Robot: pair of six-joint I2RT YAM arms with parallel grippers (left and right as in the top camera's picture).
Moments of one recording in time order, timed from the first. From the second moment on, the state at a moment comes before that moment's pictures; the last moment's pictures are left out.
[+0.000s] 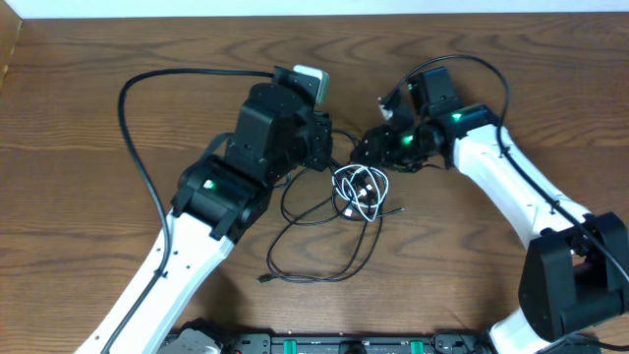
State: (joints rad) left arm -0.54 1.30 1.29 -0.61 0.03 -0.25; right arm 0.36 1.76 1.29 -0.71 -0.62 0.44
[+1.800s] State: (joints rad) left arm -0.33 1.31 1.29 -0.74 -0.04 -0.28; right arm 0.29 1.83 1.30 -0.69 -1.16 0.15
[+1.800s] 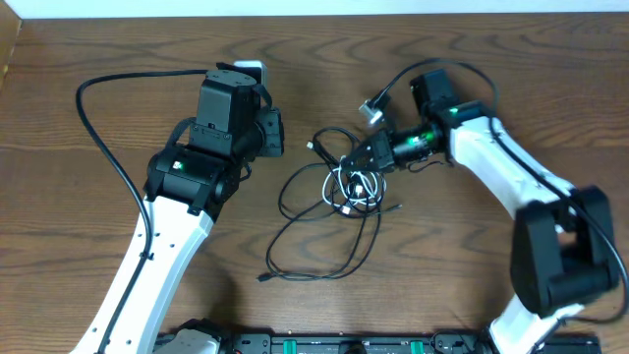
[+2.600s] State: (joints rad) left arm -0.33 1.34 1.29 -0.75 0.17 -0.33; right arm 0.27 1.57 1.66 -0.70 -1.12 0.32
